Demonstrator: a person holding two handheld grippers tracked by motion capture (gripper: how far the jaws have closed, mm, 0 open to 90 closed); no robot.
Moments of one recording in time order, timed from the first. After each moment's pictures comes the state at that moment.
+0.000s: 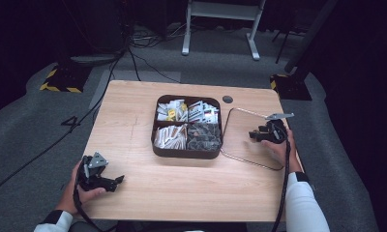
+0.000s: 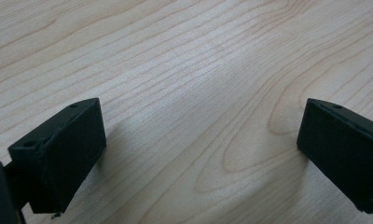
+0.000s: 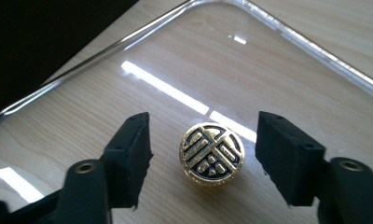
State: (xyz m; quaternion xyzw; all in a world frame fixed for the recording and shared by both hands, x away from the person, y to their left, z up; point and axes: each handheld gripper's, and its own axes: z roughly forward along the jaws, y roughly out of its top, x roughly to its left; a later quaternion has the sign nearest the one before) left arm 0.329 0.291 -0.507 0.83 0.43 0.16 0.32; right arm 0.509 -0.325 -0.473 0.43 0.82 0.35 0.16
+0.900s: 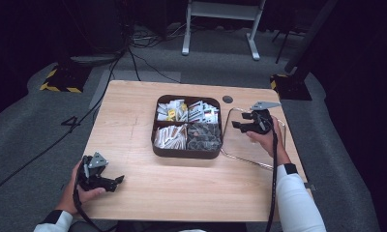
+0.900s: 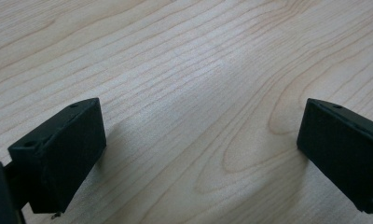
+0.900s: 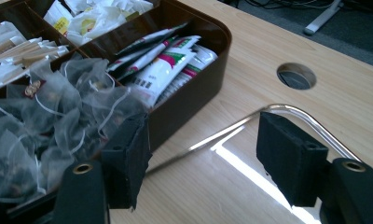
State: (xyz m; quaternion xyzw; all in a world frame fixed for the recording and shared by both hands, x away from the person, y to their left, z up) left arm 0.330 0.291 -0.506 0.83 0.43 0.15 0.32; right arm 0.508 -0.255 -0.421 0.35 0.83 0.41 0.18
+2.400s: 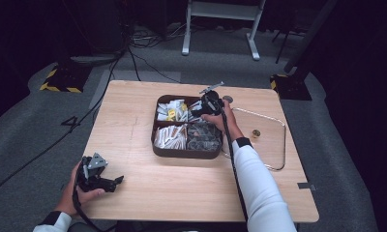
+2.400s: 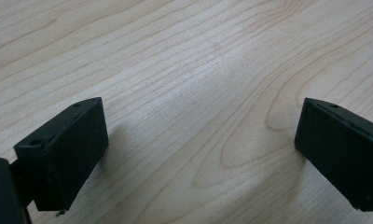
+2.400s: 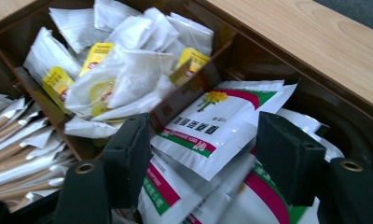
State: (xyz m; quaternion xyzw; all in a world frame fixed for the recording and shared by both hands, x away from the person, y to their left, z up) left arm 0.327 0.292 -0.507 0.83 0.43 0.16 0.32; right arm 0.590 -0.104 -0.438 0.36 0.86 0.34 0.11
